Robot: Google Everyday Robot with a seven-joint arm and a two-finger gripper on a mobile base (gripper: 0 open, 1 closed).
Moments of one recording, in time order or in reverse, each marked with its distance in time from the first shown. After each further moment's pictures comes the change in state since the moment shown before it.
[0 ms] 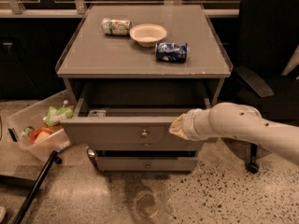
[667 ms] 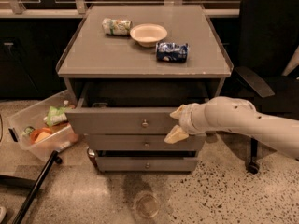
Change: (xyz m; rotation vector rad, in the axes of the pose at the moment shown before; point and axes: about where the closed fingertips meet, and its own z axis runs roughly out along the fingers) arm -0.008 -0.022 0.013 0.020 0.000 -0.030
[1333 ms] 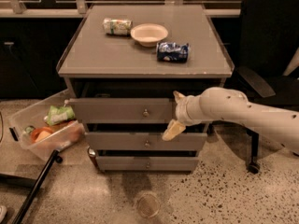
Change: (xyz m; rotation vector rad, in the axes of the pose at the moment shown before) arm -0.008 -0.024 0.020 -0.010 -0.009 -0.020
